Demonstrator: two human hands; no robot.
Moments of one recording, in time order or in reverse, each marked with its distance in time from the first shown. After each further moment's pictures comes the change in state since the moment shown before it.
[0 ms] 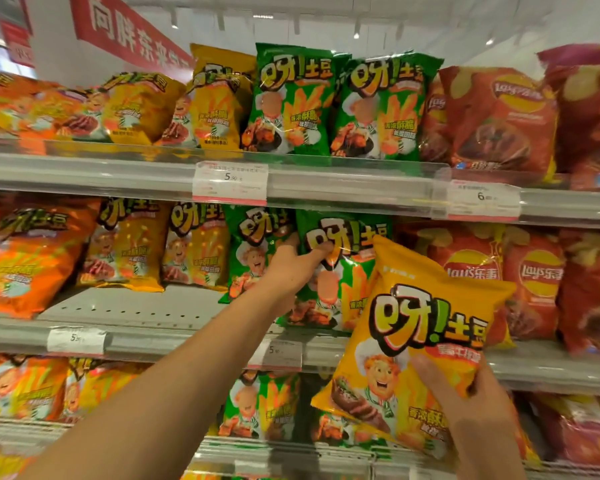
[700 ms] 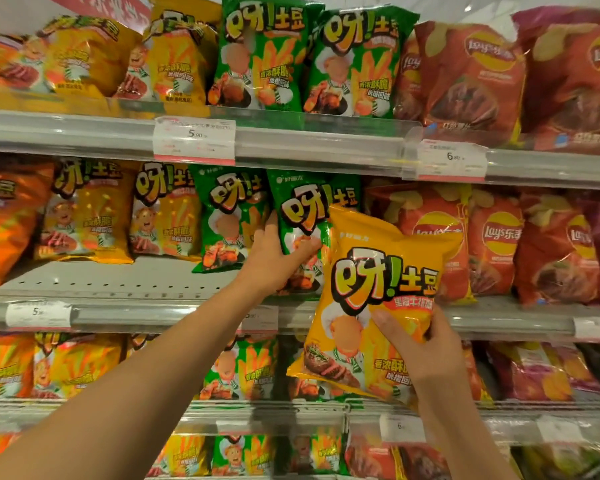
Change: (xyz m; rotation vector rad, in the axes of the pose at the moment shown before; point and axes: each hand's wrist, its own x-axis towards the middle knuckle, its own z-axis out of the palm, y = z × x) left_hand -0.027 -0.026 0.003 0.447 -0.056 0.158; right_hand -0.007 0.000 0.001 0.035 -0.119 -0.048
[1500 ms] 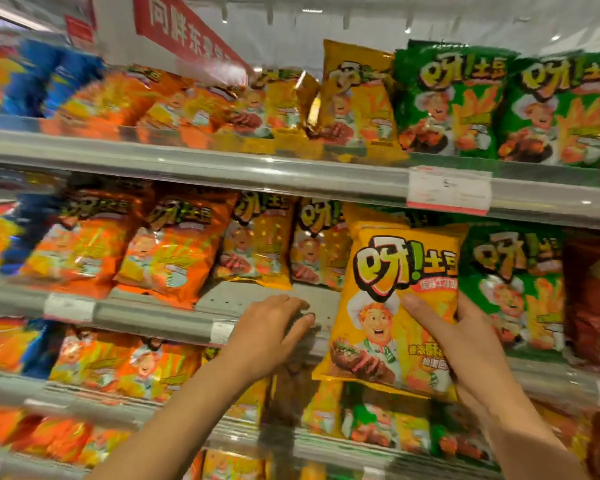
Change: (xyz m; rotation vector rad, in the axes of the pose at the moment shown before) left_hand -0.069 -0.165 -0.228 0.606 0.001 0.253; right_hand 0.009 -0.053 0.228 0.046 -0.221 0.061
